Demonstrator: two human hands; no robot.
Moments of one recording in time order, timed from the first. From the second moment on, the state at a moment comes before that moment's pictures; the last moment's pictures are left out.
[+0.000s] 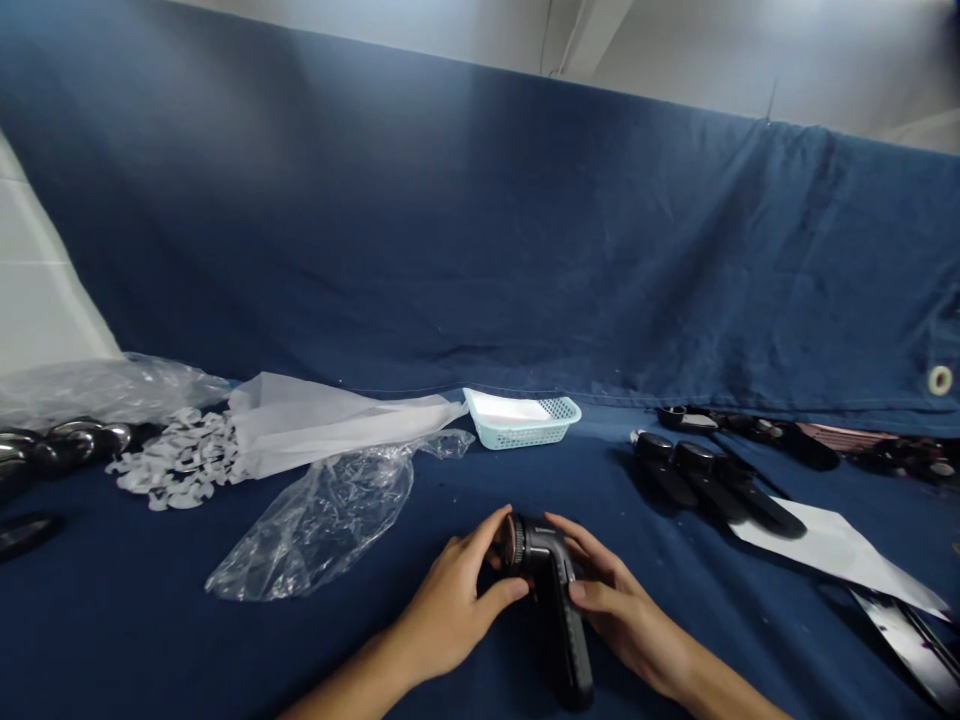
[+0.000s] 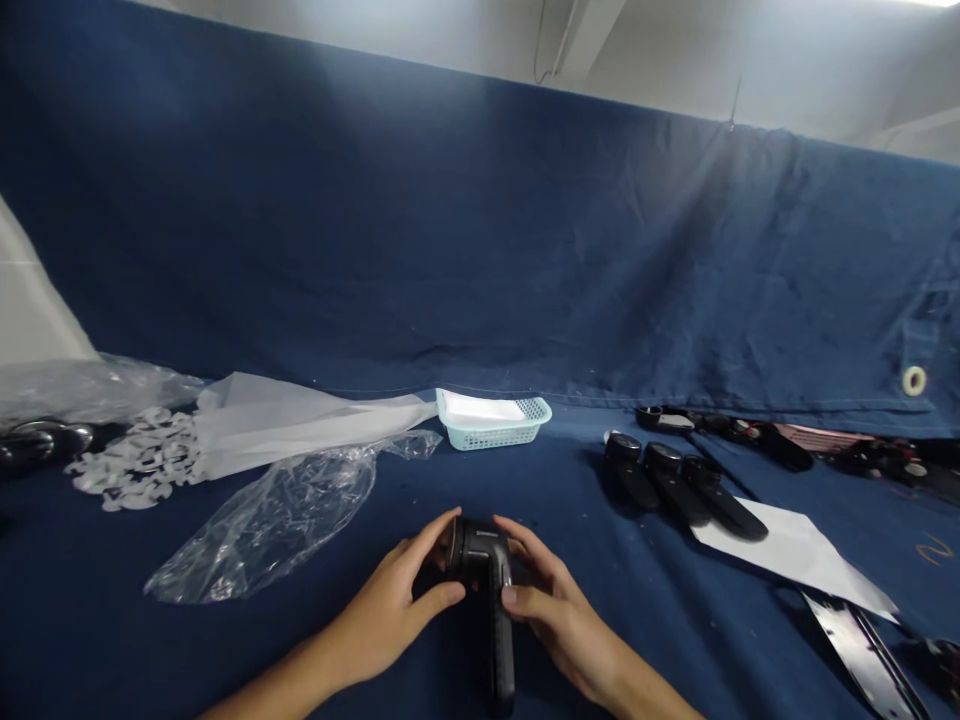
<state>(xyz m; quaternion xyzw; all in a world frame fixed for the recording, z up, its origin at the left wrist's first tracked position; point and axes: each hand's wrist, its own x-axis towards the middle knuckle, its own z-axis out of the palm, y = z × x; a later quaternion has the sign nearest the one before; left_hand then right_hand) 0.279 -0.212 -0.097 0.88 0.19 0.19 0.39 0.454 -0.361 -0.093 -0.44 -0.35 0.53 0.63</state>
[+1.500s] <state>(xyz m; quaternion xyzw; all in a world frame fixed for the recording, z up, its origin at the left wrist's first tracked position) 0.271 -0.215 -0.090 0.92 0.15 0.19 0.30 0.439 -0.362 -0.077 -0.33 -0.22 0.64 0.66</state>
